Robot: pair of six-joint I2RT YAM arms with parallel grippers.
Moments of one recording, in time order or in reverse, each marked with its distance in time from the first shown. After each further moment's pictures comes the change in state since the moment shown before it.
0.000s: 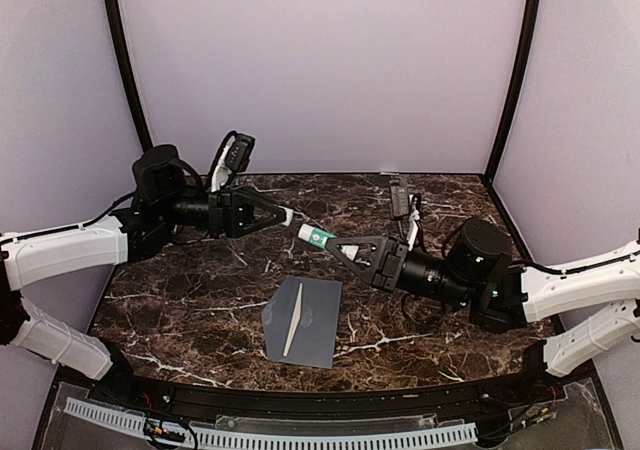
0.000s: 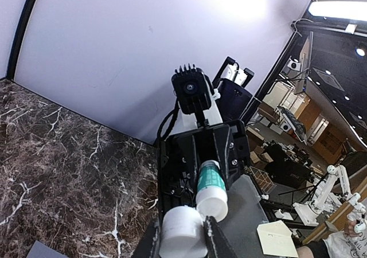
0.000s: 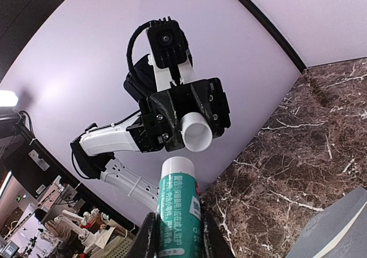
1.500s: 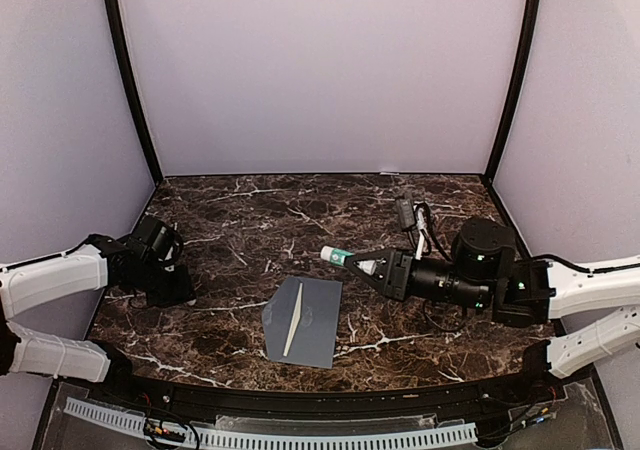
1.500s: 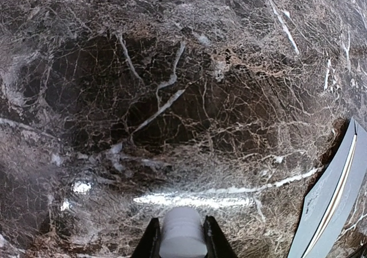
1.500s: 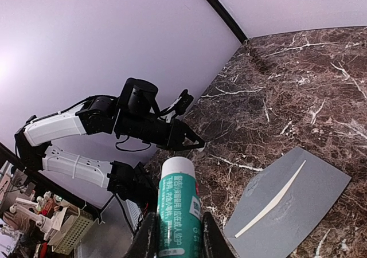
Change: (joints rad) left arm 0.244 -0.174 -0.275 -1.074 -1.040 -0.166; right arm 0.000 -0.148 0.021 -0.447 0.111 -0.072
